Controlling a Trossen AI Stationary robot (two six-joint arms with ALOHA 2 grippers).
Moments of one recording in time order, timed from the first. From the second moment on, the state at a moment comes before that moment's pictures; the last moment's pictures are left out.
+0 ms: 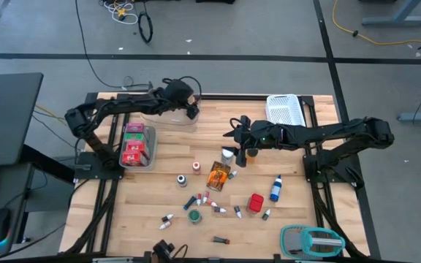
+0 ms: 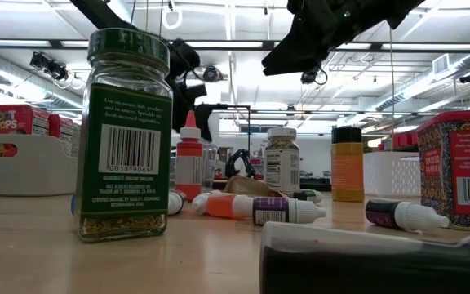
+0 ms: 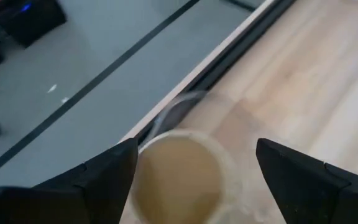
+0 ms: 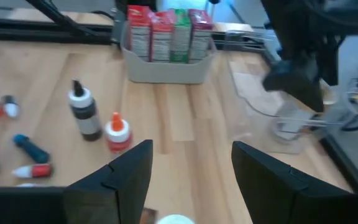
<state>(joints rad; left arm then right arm) 0.59 1.64 1.02 -0.05 -0.22 0.01 -0.04 1.36 0.90 -0.02 0.13 -0.08</state>
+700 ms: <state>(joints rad) 0.20 1.25 1.03 -0.22 0.01 -0.05 -0.04 1.36 0.90 -0.09 0.11 -0.01</state>
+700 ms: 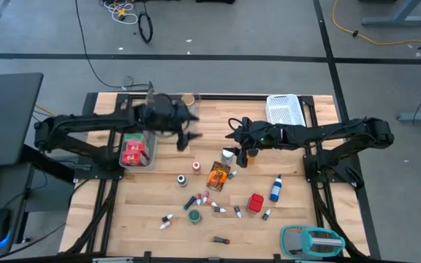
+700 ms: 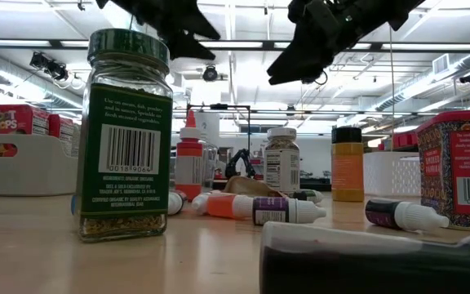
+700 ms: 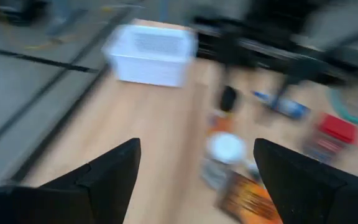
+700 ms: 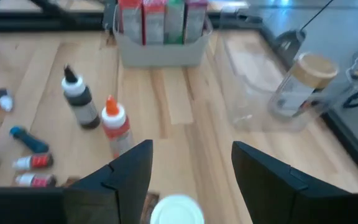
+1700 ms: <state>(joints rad) 0.02 1.78 1.03 0.30 -0.22 -0.11 -0.04 1.36 0.90 -0.49 0.09 0.08</state>
